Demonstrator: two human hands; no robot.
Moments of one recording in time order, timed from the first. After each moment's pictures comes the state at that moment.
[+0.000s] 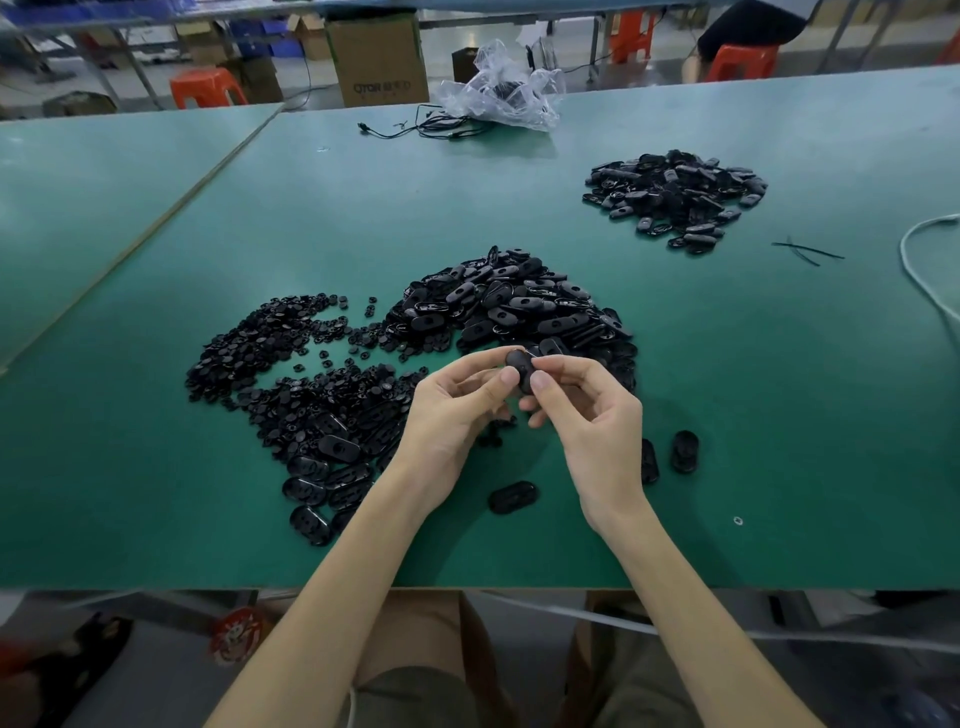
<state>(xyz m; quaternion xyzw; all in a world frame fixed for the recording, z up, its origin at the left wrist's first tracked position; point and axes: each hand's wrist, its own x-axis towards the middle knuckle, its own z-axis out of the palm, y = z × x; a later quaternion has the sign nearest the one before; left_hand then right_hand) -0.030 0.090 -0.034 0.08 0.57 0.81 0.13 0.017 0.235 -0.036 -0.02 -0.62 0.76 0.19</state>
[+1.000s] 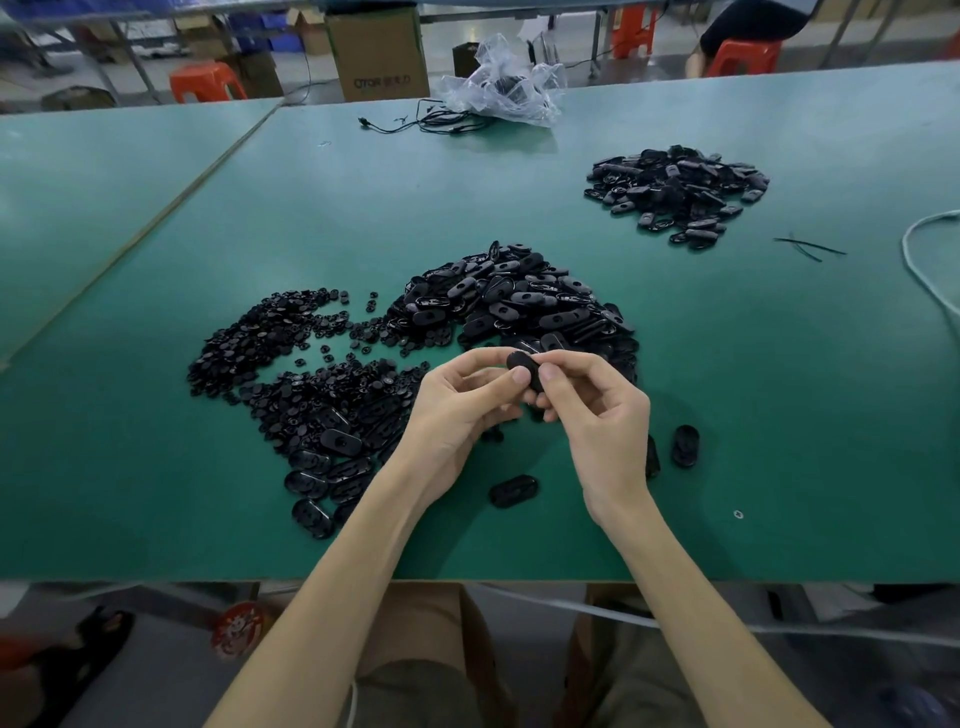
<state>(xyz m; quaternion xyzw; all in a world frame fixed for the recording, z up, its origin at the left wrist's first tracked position) -0.030 0.090 -0.032 0.10 0.57 0.80 0.15 0.016 0.237 -0.037 -0.01 -0.63 0.74 0.22</state>
